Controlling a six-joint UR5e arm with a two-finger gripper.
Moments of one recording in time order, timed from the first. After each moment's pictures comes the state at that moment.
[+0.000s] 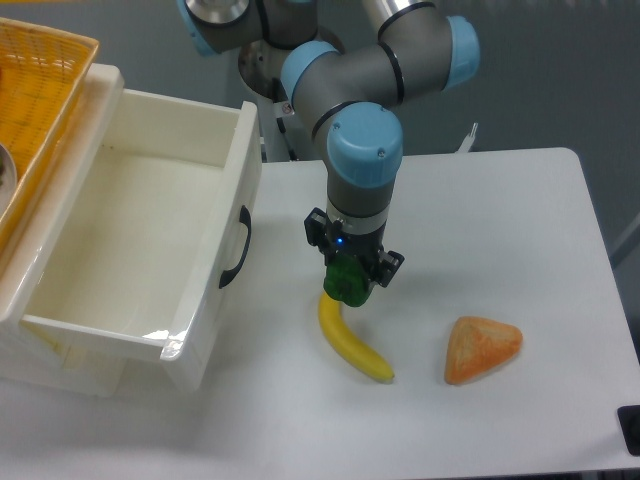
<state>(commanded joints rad) 2.45 -1.86 -1.58 -1.26 1.53 0.99</state>
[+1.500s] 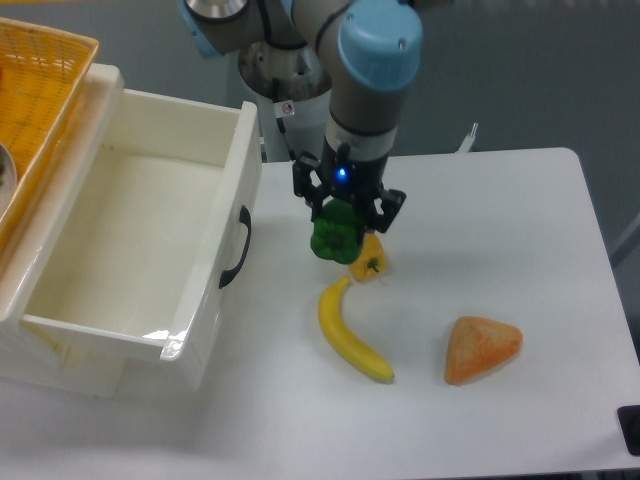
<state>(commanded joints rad) 2.49 -1.63 -1.52 -1.45 1.34 0.82</state>
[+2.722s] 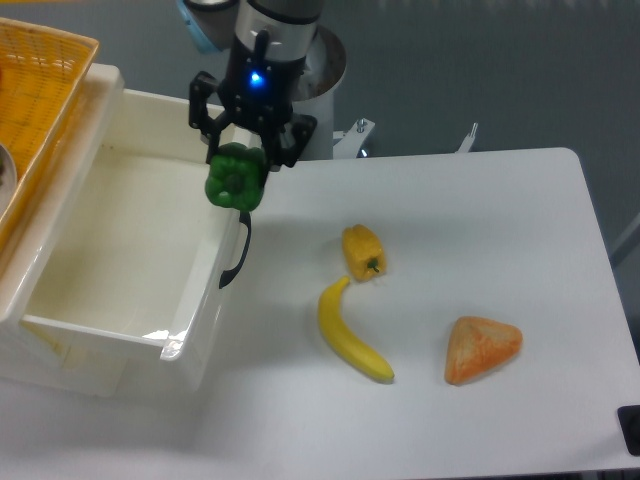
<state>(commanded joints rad) 2.35 -1.54 -1.53 -1.51 1.17 0.63</state>
